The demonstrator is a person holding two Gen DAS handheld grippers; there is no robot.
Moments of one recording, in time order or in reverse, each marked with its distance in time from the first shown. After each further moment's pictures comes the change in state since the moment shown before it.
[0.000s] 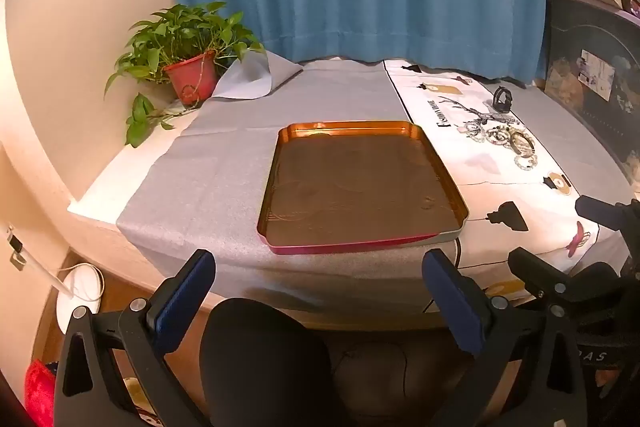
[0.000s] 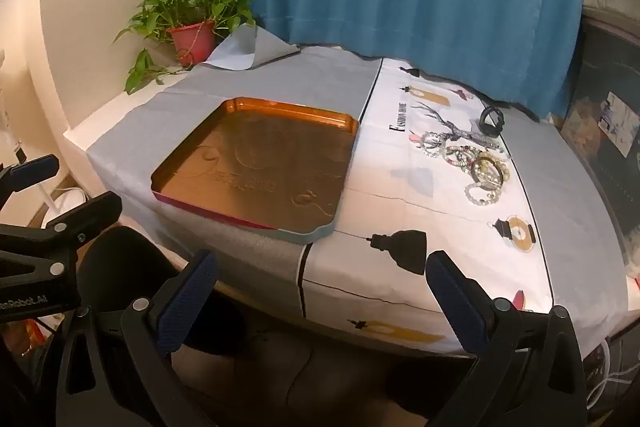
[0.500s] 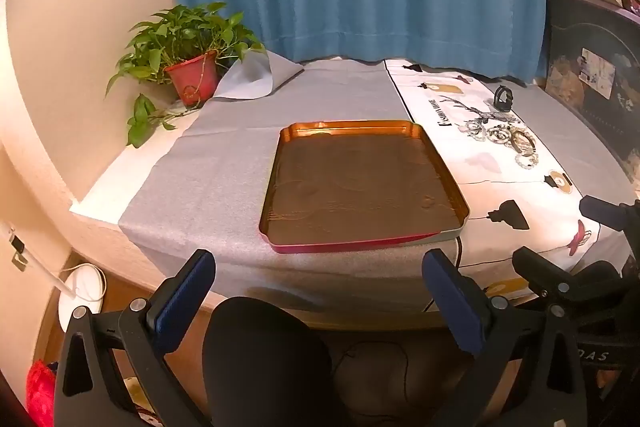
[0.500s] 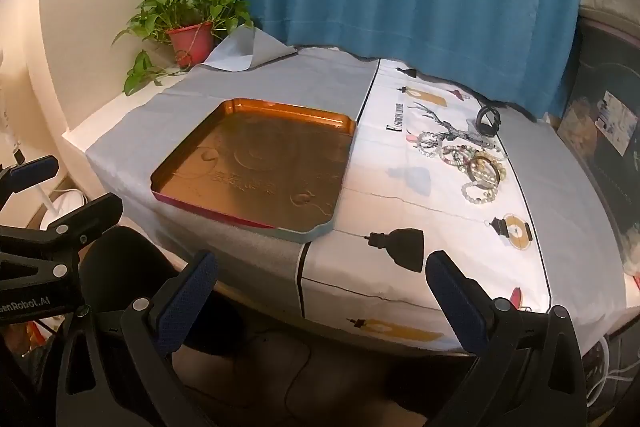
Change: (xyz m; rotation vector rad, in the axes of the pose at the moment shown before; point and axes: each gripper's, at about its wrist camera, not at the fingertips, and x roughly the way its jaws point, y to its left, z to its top) left arm -0.002 -0.007 0.000 0.005 0.003 0.016; right arm -0.006 0.002 -0.003 -0.019 -0.009 -0.019
